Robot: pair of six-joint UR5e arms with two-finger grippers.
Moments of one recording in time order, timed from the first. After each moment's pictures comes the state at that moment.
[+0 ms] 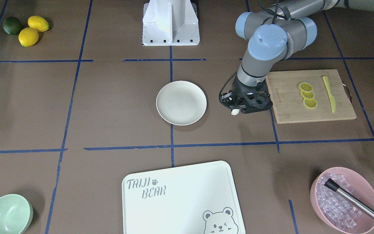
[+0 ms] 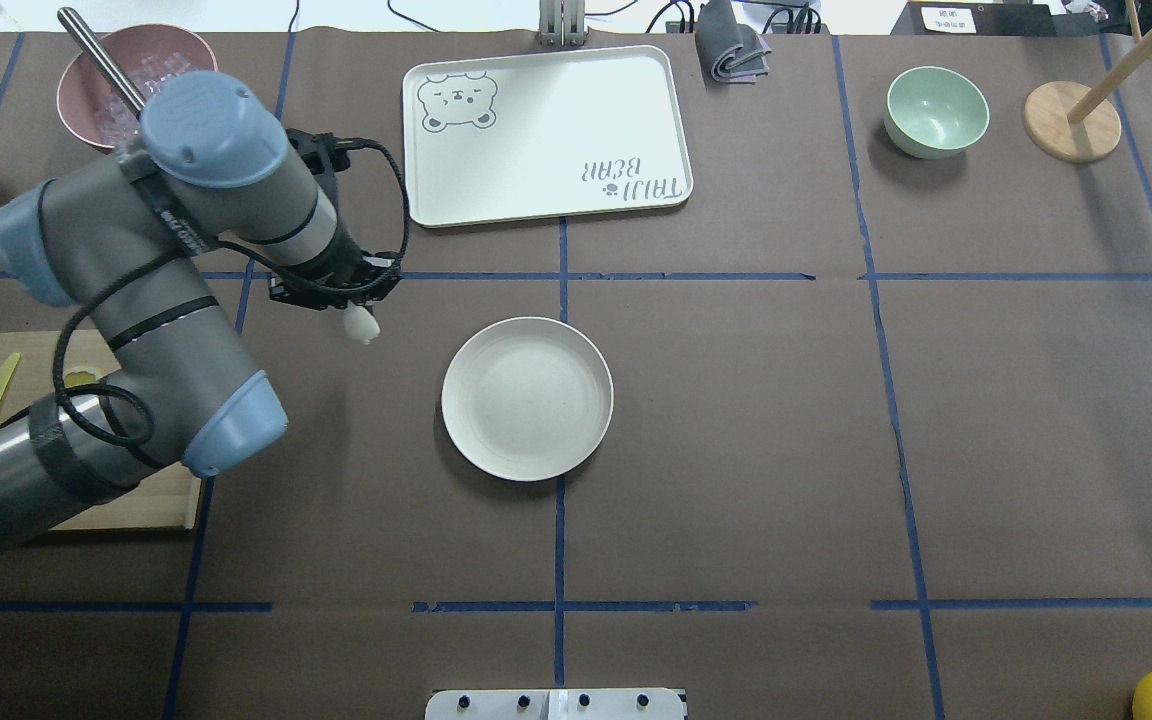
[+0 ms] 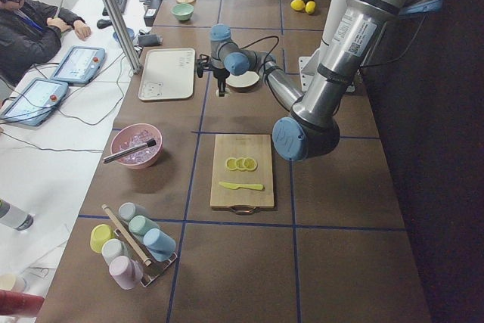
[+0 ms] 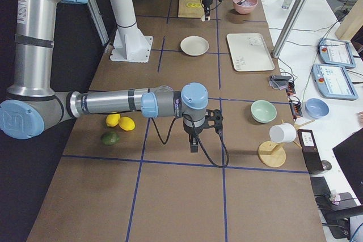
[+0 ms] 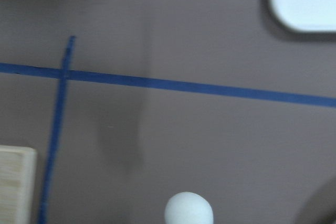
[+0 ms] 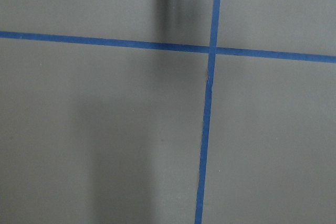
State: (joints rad) left arm -0.69 -2.20 -1.67 -1.59 -1.99 -1.27; right arm 1.52 -1.73 1.85 -1.59 2.35 0.03
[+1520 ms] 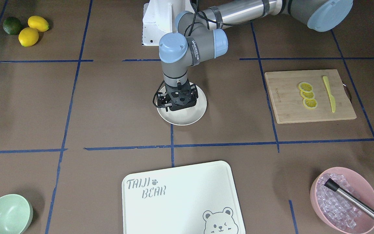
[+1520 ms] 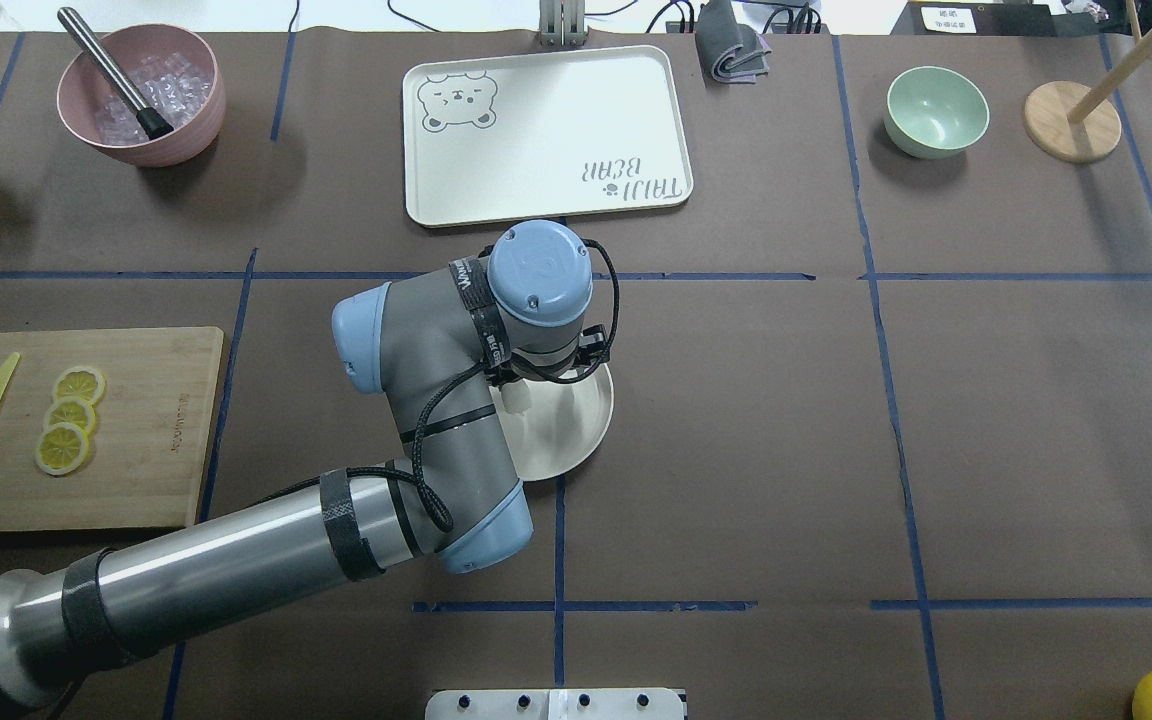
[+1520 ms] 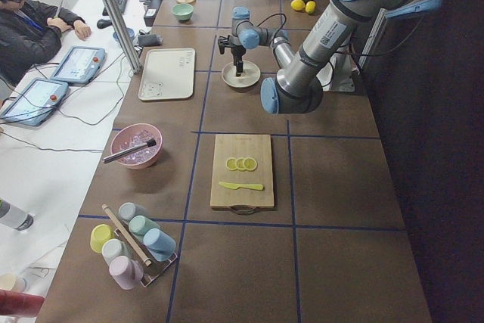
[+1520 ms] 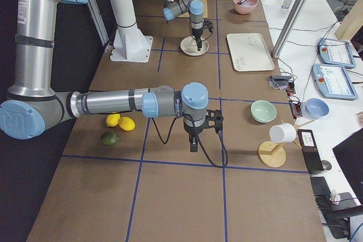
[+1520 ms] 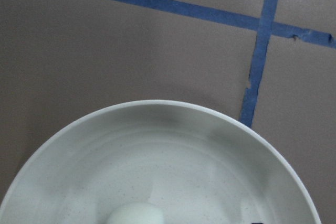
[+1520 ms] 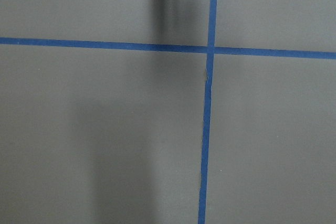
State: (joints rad) left arm -0.48 -2.48 -1.36 -1.61 -1.80 -1.45; right arm 1.52 -1.72 1.85 -1.59 2.35 0.07
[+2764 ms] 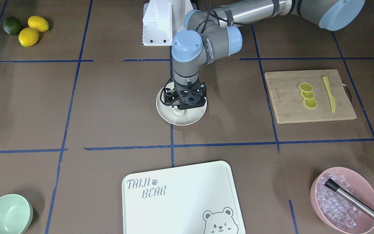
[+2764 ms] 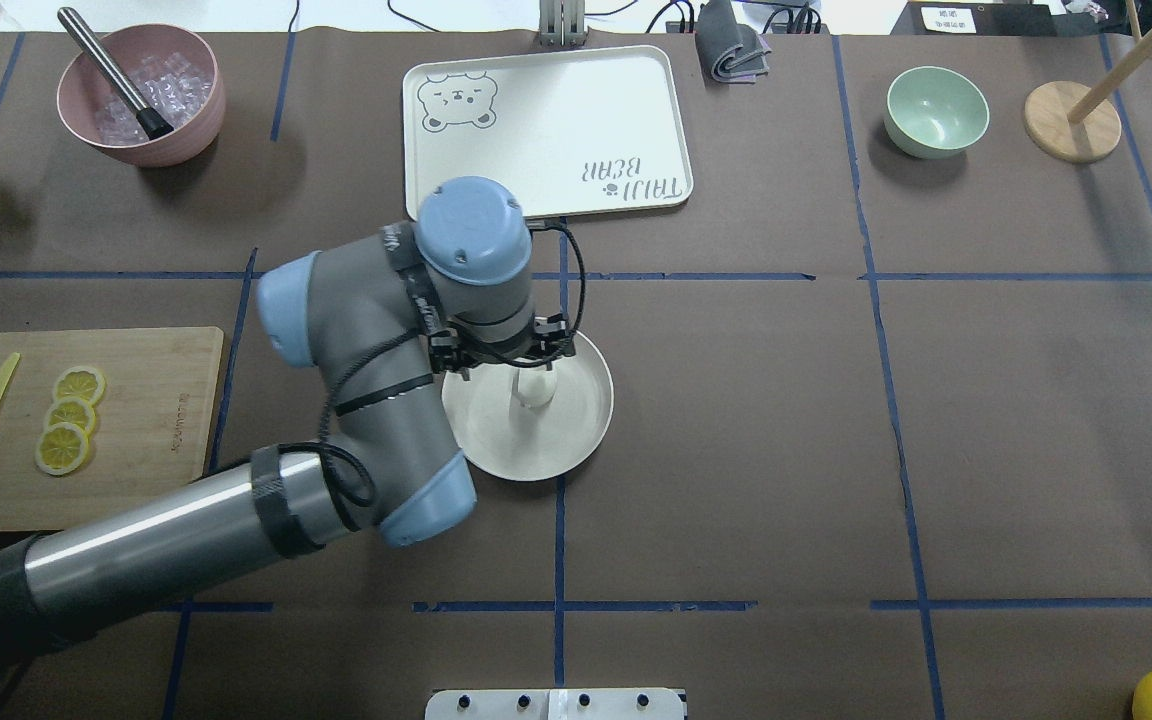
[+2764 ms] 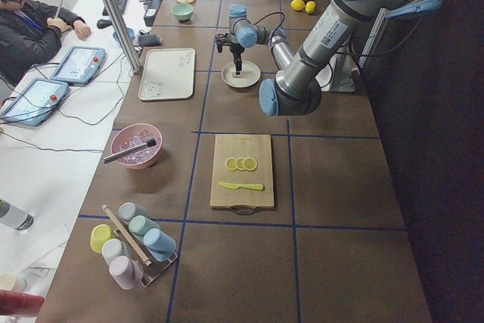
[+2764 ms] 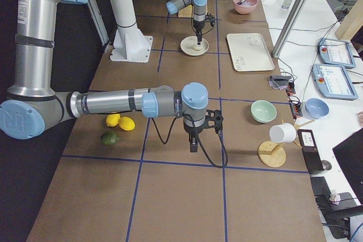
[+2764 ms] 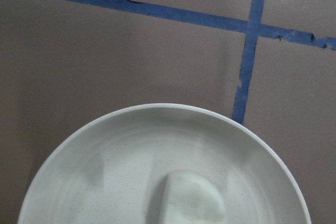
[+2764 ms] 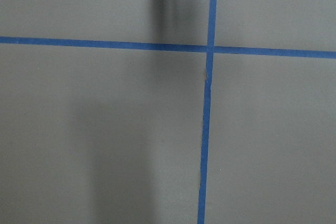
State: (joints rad) left arm -0.56 -2.35 -1.52 -1.58 -1.94 -1.27; right arm 1.52 -1.72 1.85 -1.59 2.35 0.07
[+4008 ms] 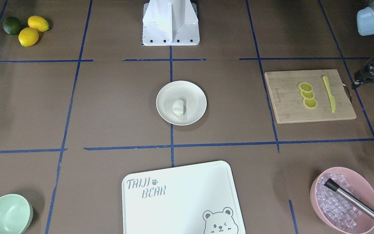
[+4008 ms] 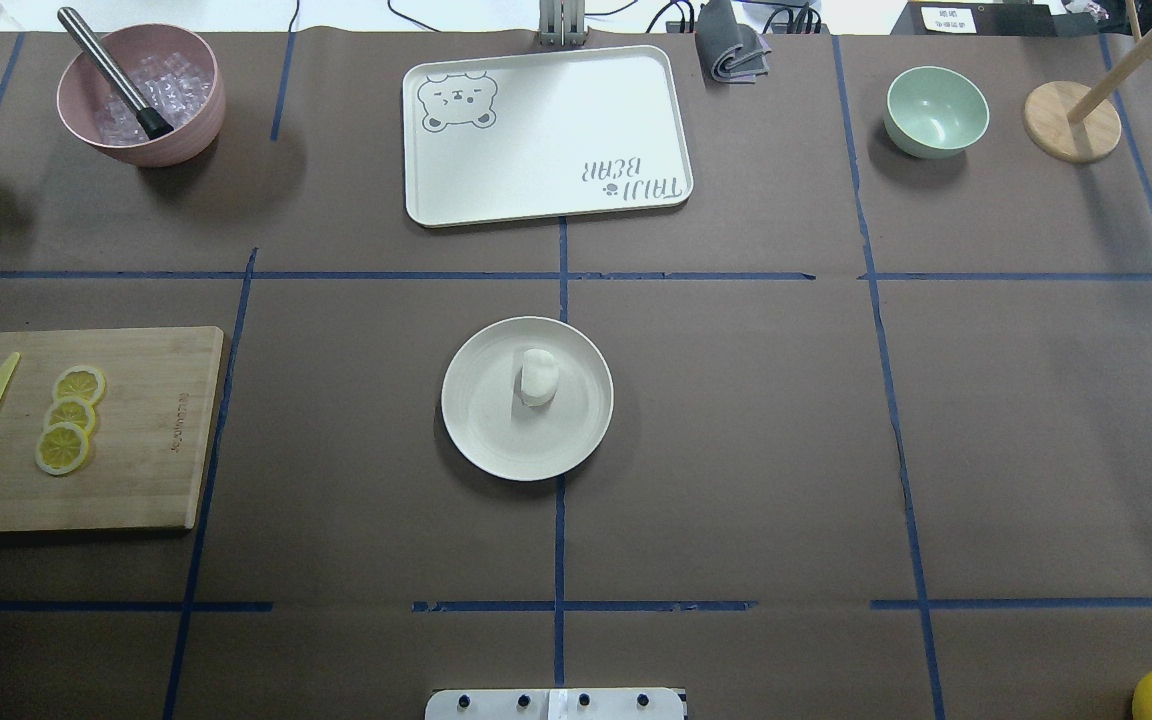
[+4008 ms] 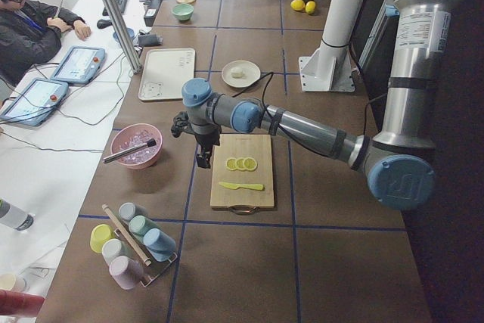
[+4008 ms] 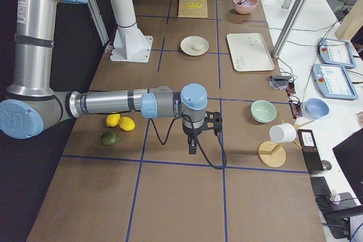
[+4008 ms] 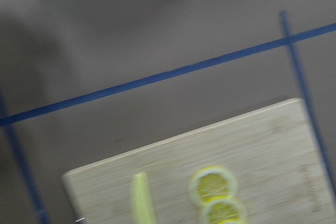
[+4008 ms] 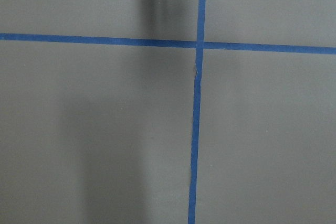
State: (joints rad) left arm -1.37 -1.58 -1.81 -1.53 -2.35 -0.06; right arm 1.52 -1.73 1.84 -1.59 2.33 0.07
